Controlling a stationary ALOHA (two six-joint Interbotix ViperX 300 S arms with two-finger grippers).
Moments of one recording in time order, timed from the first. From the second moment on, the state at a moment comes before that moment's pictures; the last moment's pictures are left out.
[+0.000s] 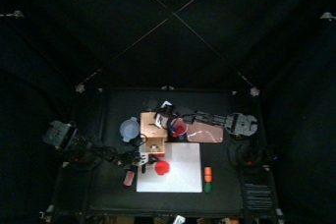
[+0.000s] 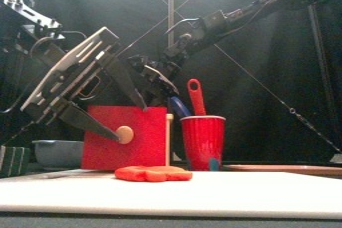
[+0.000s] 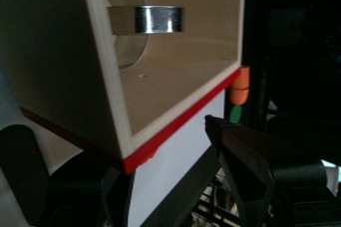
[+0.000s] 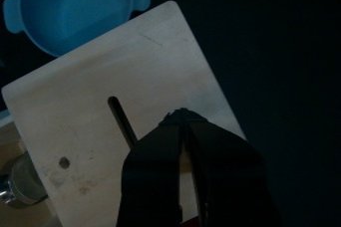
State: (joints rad) left arm -0.31 -0.06 0.93 -1.06 -0.43 -0.66; right arm -0.38 0.38 -0.10 0.03 0.65 0.01
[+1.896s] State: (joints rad) left arm 0.11 -0.61 1.33 -0.23 -0.43 -0.64; right arm -0.08 0.25 0.16 0.06 0.45 0.02
